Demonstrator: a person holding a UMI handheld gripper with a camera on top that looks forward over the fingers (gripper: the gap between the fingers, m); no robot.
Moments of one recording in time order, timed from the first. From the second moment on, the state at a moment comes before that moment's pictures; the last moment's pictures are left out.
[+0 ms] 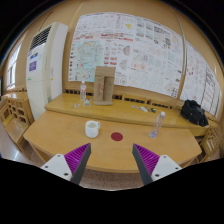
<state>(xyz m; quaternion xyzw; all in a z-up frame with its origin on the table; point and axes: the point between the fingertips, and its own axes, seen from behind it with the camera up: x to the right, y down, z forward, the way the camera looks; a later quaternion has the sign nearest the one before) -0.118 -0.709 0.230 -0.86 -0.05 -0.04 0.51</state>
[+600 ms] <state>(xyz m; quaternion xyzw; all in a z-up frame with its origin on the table) 0.154 -0.512 0.069 -0.86 0.01 -0.09 0.50</state>
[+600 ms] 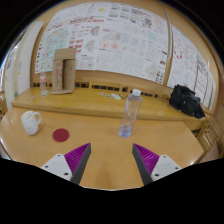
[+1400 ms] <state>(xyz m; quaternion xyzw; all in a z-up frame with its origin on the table) 0.266 -0.278 0.031 -0.81 0.03 -0.07 0.58</state>
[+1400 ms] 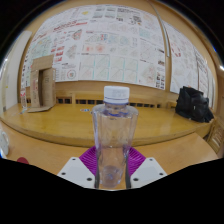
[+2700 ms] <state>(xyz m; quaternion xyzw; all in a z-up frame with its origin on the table) -0.154 -0.292 0.151 -0.26 -0.67 -0.63 0.29</state>
